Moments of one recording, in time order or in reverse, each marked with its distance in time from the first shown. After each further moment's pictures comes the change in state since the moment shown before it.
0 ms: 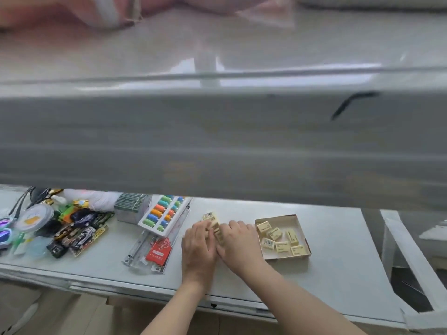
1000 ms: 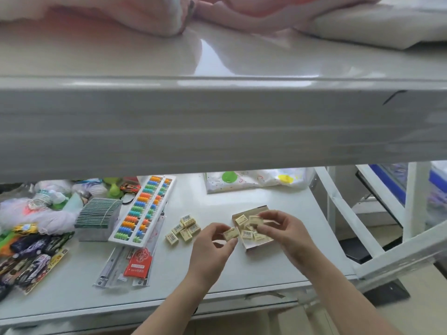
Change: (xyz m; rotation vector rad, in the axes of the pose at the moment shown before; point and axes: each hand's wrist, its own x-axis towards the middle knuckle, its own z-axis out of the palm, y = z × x) left_hand 0.003 0.055 -0.036 -0.596 -0.529 -0.138; right_hand -0.082 0.076 -0.084 1.372 0.226 0.478
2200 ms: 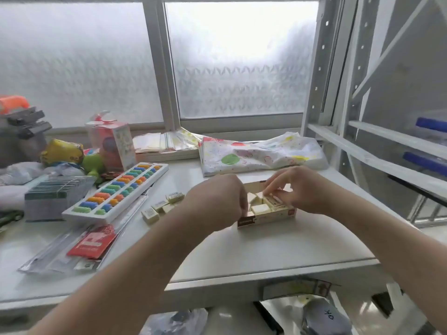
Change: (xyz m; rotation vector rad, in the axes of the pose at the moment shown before) left_hand 0.031 -0.017 0.033 0.948 -0.159 0.335; right_hand 0.079 0.067 -0.039 -1.101 -0.048 -0.706
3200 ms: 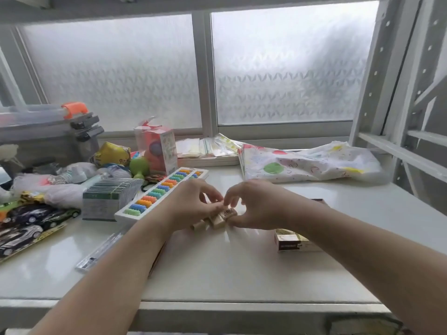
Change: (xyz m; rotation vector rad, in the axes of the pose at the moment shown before) left_hand 0.006 -0.156 -0.014 -0.224 0.258 0.050; right_hand 0.072 -0.133 0.069 -0.119 -0.221 -0.200
